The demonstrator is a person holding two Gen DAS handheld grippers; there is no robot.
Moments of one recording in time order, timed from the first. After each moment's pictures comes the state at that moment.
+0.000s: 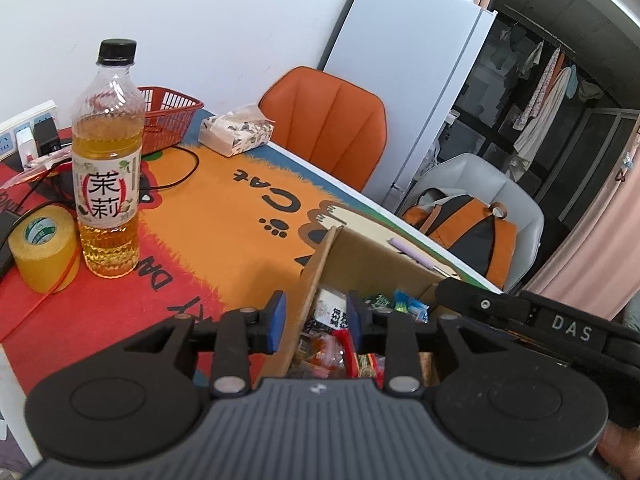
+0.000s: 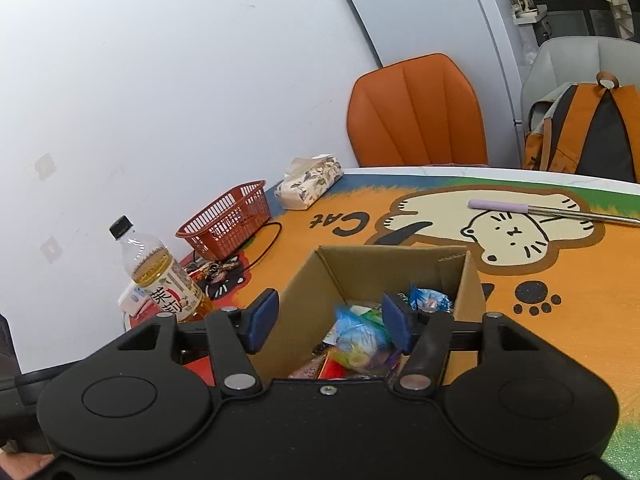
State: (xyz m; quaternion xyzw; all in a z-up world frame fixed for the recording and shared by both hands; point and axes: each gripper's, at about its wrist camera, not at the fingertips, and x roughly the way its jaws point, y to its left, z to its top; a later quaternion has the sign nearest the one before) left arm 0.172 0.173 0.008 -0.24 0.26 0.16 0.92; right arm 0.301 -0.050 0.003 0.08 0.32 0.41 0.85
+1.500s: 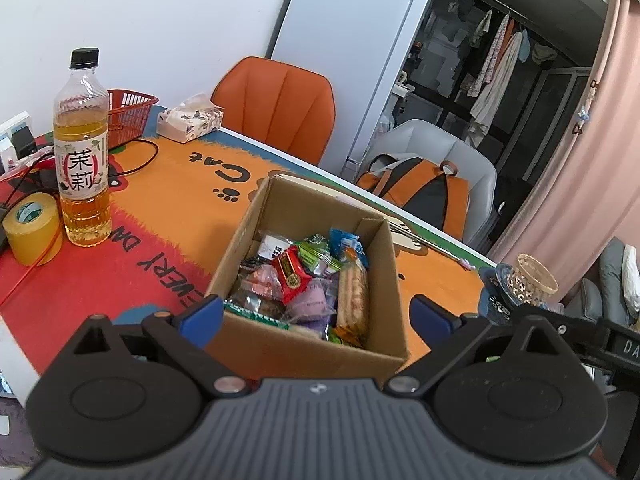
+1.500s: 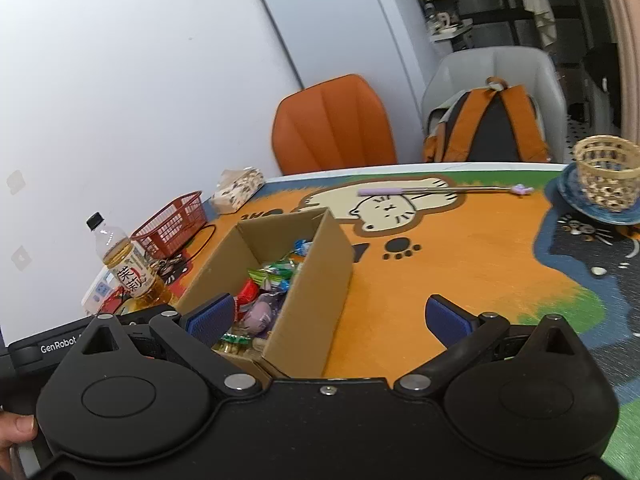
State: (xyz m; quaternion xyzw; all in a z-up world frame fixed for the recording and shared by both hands) left arm 0.121 0.105 0.014 -0.20 0.28 0.09 0.94; right arm 0.229 -0.179 0.010 0.09 0.31 0.30 0.90
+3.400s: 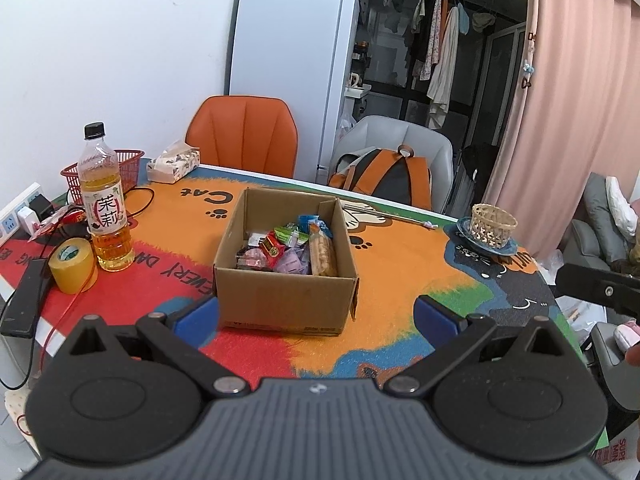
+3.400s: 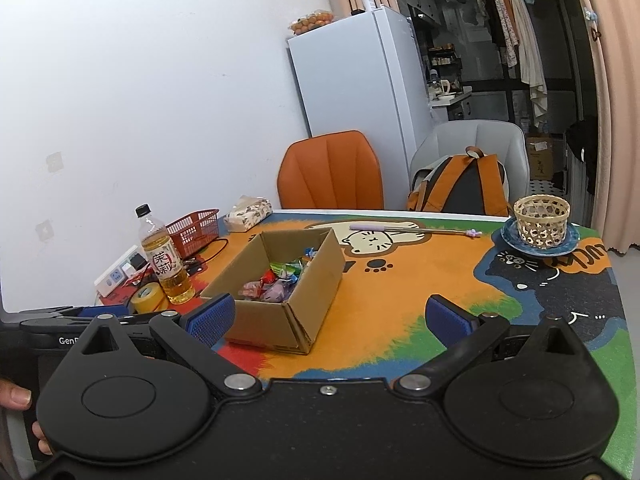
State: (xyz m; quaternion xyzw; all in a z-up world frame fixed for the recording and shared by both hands) left arm 0.020 0.048 0.046 -0.08 0.26 0.06 0.96; right arm 0.109 -0.243 0.046 0.04 0.22 0.30 0.93
